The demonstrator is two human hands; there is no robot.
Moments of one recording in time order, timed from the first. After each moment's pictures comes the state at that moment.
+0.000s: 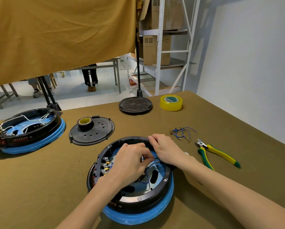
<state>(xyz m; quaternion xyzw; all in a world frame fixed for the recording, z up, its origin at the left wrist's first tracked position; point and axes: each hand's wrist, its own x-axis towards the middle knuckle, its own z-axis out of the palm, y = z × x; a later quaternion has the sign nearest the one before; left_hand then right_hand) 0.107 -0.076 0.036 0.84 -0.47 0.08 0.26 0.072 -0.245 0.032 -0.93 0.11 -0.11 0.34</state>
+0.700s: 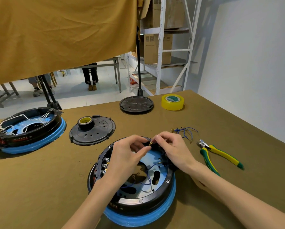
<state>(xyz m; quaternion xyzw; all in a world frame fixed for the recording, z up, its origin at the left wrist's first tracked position) 0.112 -0.069 0.039 0.78 -0.35 0.05 0.52 0.044 -0.250 0.034 -0.84 0.05 -0.23 0.49</state>
